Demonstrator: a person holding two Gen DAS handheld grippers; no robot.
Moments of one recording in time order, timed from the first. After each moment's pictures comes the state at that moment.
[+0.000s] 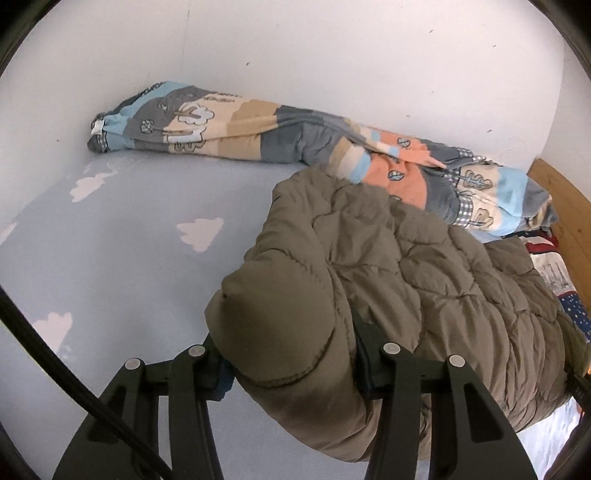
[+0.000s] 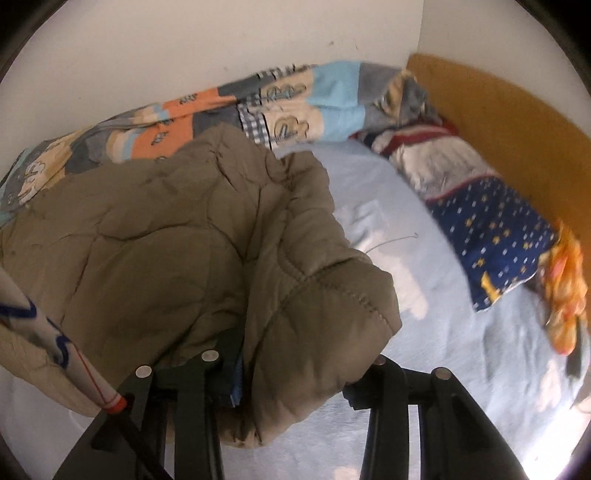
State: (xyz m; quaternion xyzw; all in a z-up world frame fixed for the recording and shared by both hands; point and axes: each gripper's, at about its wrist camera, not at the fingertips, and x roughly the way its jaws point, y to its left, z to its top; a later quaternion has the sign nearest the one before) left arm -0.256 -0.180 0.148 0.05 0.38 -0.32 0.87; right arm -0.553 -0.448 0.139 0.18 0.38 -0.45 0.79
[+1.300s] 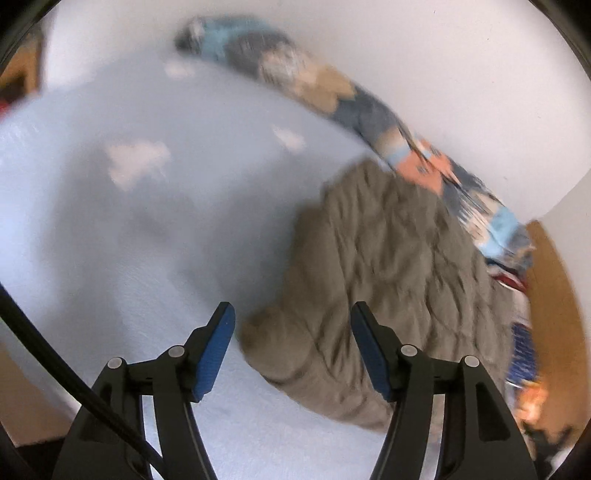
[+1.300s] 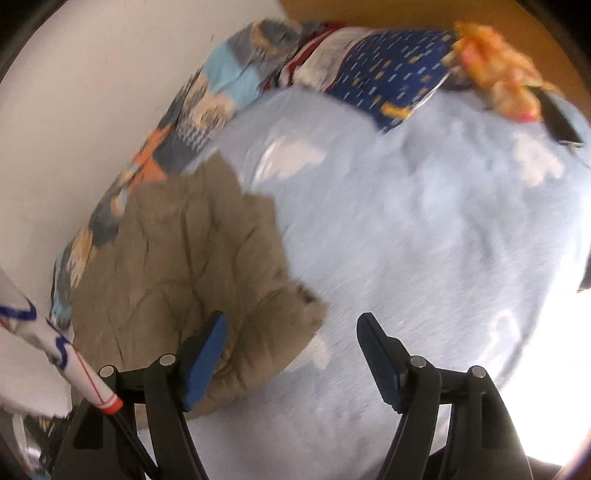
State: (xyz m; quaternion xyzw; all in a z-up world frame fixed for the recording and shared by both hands) left arm -0.332 0.004 0.129 -0.09 0.46 -0.25 0.84; right arm -0.779 -0.369 0.124 0.44 0.25 -0.45 0.74
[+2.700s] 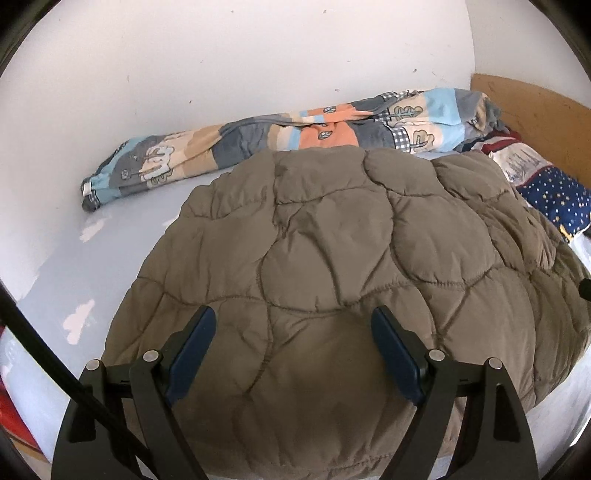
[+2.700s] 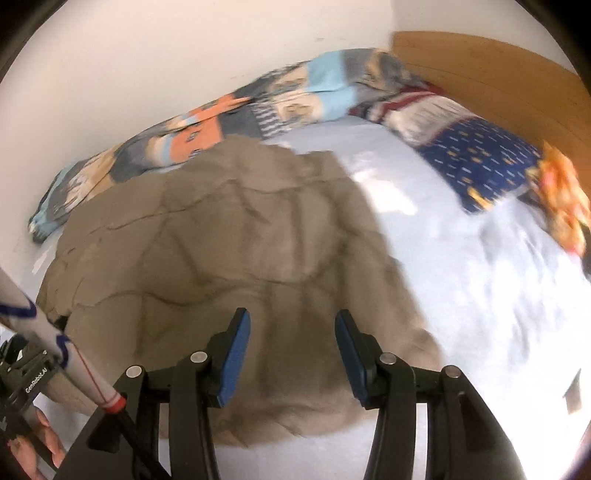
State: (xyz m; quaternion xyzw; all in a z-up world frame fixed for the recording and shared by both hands) left arm -0.432 -0.173 0.106 0.19 0.29 -0.35 0.87; right arm -0.656 -0.336 0.125 0.28 0.33 -0.42 0.80
